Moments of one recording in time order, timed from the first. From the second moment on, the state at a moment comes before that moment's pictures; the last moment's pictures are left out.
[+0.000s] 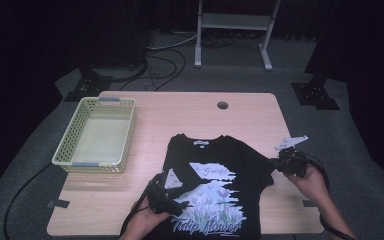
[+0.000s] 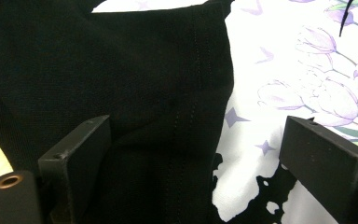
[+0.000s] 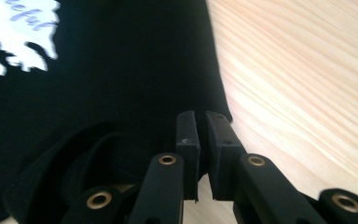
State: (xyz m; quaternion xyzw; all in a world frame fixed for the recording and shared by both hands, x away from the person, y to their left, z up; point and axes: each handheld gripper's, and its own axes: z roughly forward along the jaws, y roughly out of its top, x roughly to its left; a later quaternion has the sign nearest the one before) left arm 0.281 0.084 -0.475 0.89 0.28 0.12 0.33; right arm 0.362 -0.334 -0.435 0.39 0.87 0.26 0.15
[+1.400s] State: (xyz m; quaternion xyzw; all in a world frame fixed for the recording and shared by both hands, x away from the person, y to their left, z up) left arm 0.283 0.083 -0.474 0.90 0.27 0.12 0.32; right arm 0.333 -0.333 -0.451 0.39 0.89 0.24 0.07
